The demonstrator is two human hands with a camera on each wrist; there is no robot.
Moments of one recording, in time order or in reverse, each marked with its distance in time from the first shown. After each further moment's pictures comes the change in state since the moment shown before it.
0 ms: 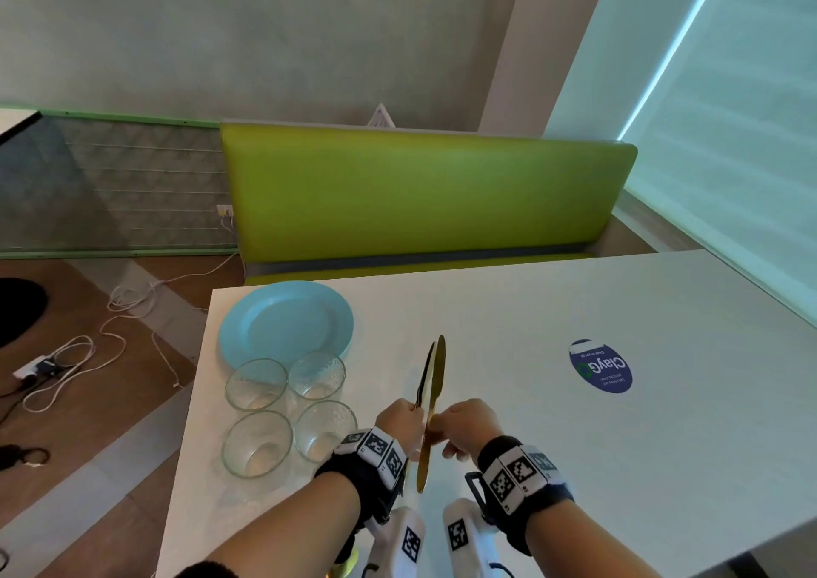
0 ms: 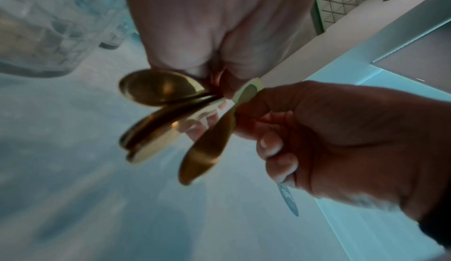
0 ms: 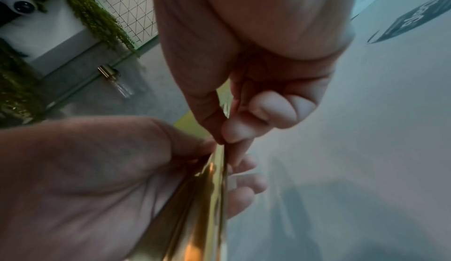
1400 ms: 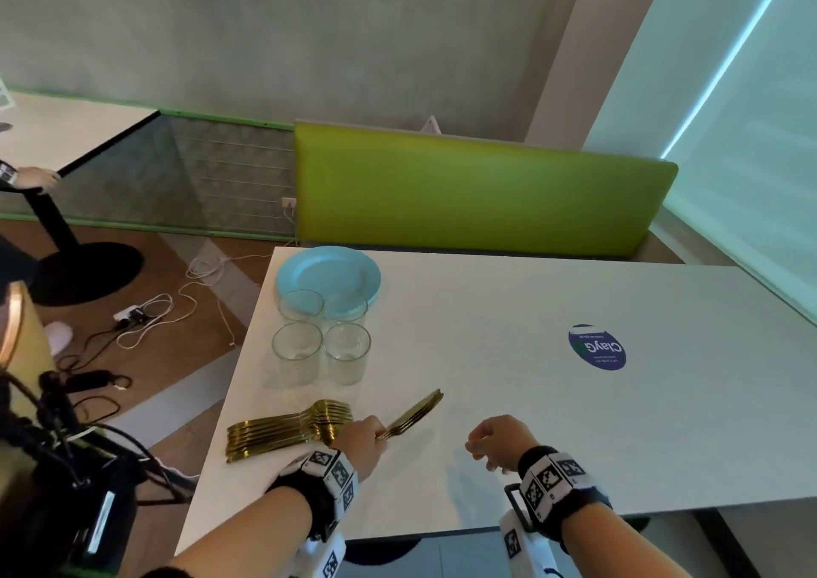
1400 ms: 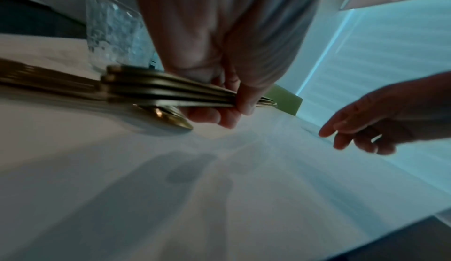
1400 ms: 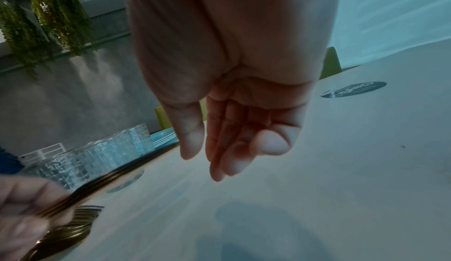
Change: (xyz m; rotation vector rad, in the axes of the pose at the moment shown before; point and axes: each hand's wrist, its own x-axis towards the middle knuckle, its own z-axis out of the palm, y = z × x) left_hand -0.120 -0.107 0.032 0.470 0.162 0.108; right_hand -0.077 0.115 -0.022 -0.368 -0.110 -0.155
